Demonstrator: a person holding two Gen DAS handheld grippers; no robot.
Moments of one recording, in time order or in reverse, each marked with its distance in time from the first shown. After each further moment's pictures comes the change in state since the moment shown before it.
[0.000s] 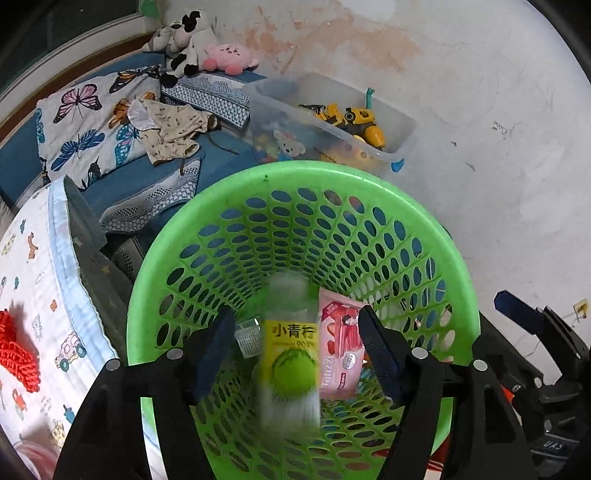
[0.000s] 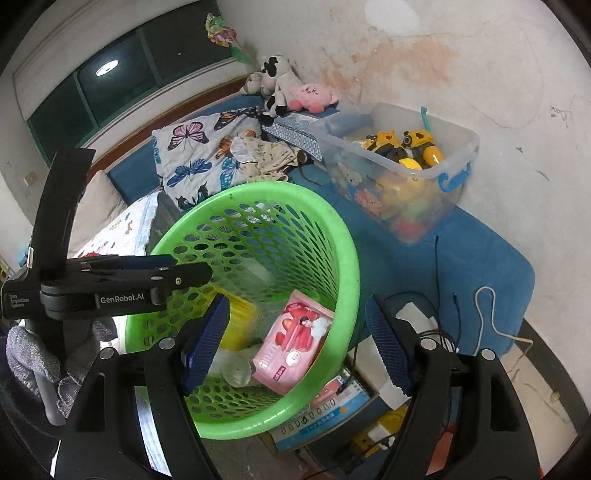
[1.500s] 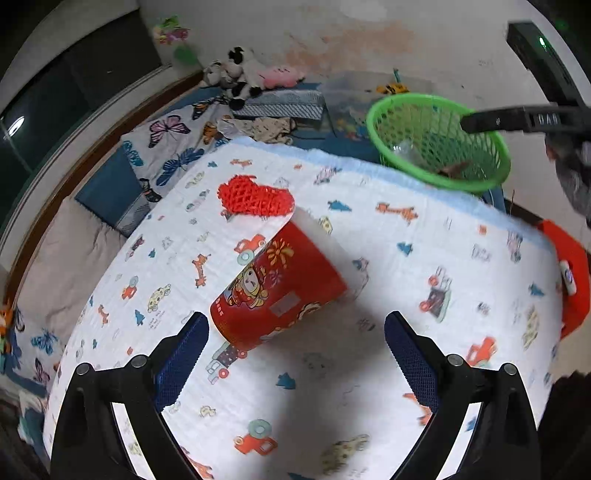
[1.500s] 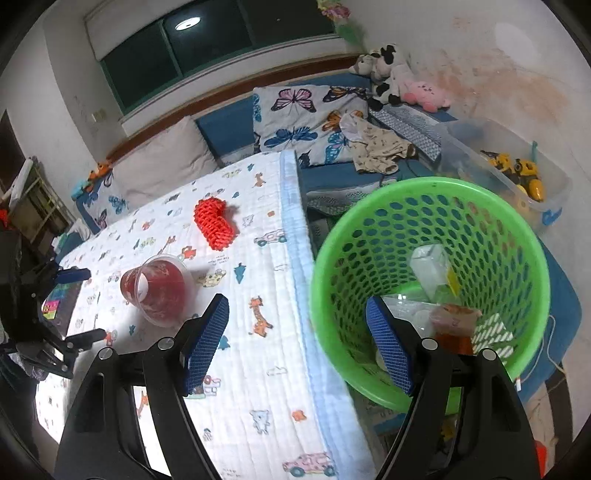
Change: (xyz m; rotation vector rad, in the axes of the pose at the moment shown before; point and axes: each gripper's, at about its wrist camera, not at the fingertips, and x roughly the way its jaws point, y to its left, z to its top) left arm -0.214 0.192 -0.220 0.280 -0.054 0.291; right arm -0.003 0.188 -0.019 -0.232 0.097 0.217
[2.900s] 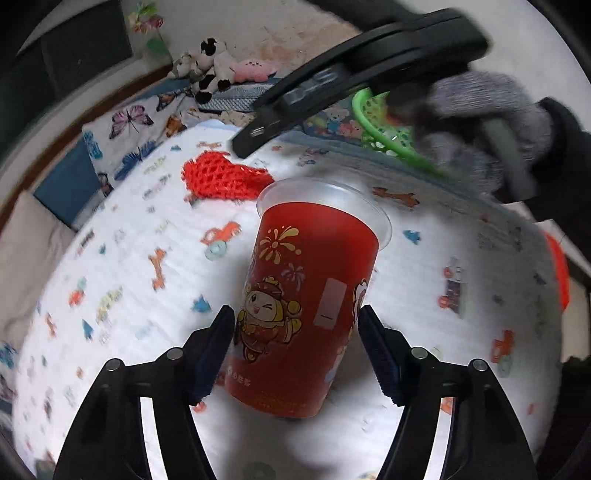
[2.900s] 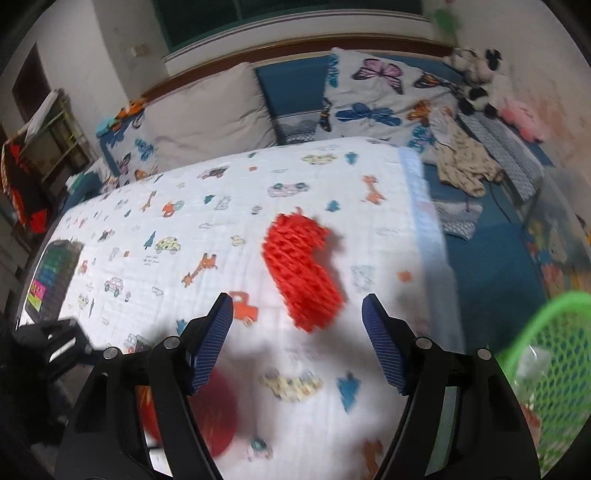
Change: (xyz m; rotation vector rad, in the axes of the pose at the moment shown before) left arm 0.050 0.021 -0.011 -0.017 -0.022 -0.182; right arm 0.169 0.128 0.083 -0.237 0.147 0.107
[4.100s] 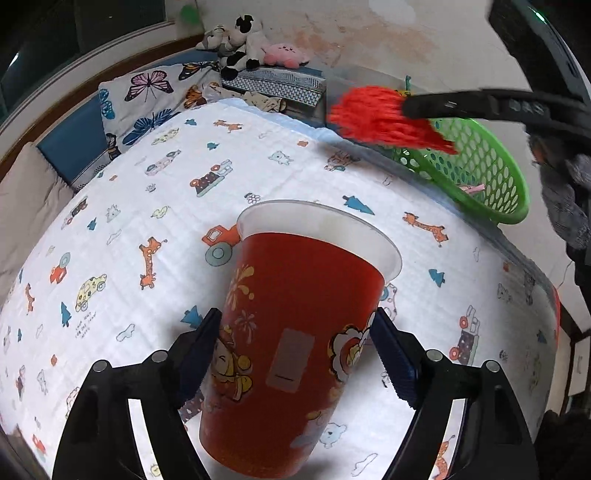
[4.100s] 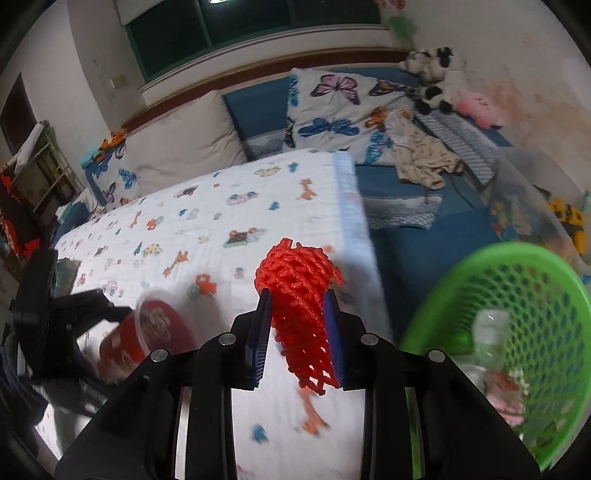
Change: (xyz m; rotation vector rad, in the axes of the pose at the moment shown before) left arm 0.032 0.020 0.022 -0.163 0.032 -0.018; right arm -0.085 -0.057 -0.050 0.114 -0.095 -0.071
